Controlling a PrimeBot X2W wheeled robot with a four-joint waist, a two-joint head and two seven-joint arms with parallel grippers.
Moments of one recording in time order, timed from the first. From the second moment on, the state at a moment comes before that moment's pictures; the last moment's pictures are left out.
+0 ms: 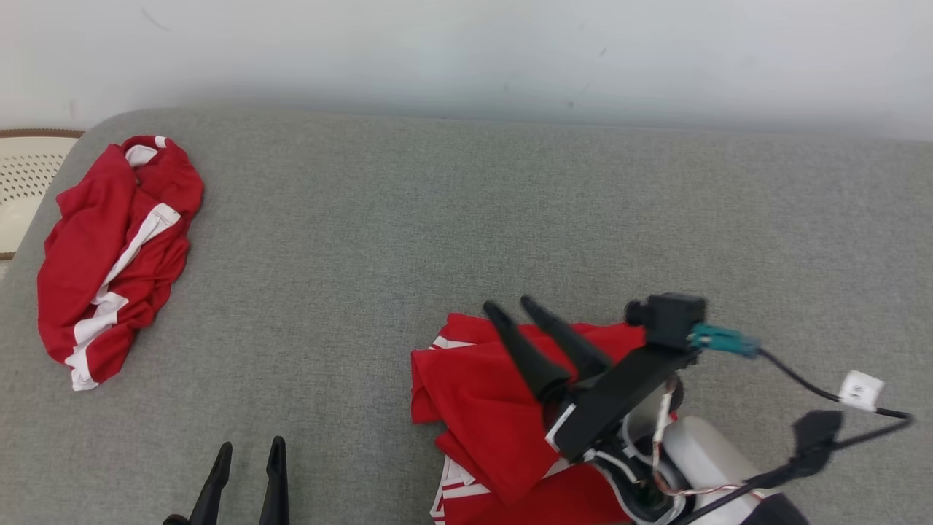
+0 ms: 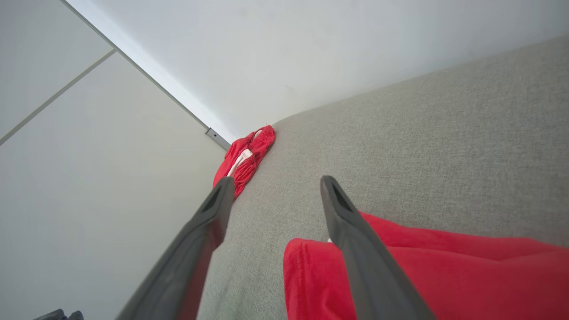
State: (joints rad) left arm -0.03 0.05 -0.04 0.10 -0.29 -0.05 -0.26; right arm -0.44 -0.17 0.69 0.18 0.89 0.13 0.07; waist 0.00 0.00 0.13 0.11
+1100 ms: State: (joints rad) left arm -0.03 0.05 -0.01 0.10 -0.28 -0.06 -0.26; right arm -0.28 -0.40 0.52 0.14 0.63 0.13 -0.10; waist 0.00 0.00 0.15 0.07
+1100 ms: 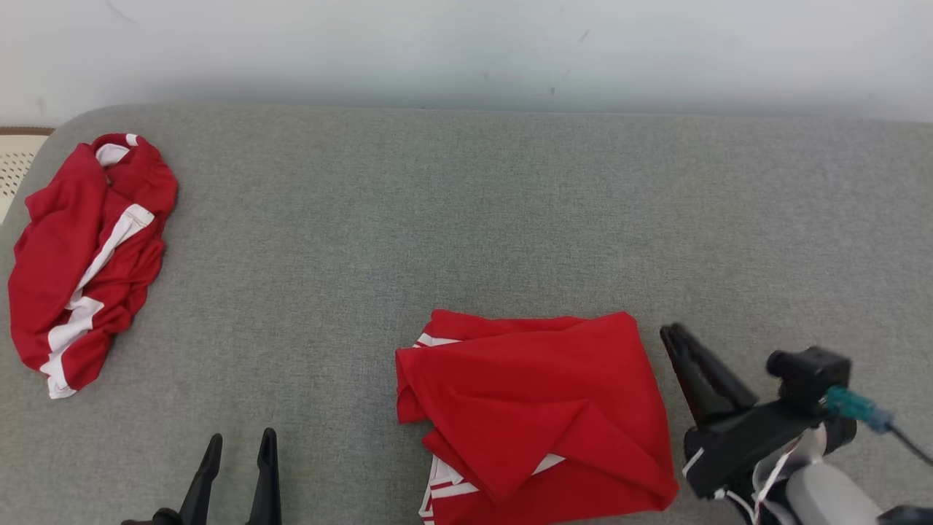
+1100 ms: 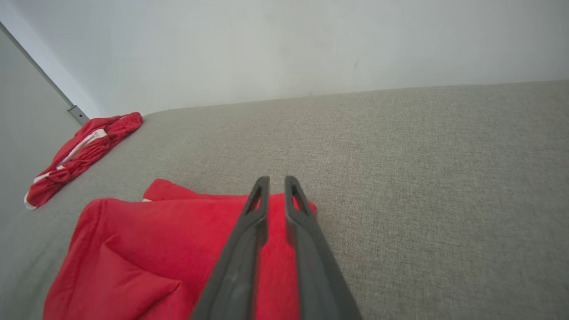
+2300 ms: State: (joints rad) left arm -0.04 0.05 0.00 0.09 -0.28 -0.07 -0.26; right arm -0.34 -0.39 0.87 0.35 0.54 0.13 -0.26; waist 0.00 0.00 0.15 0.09
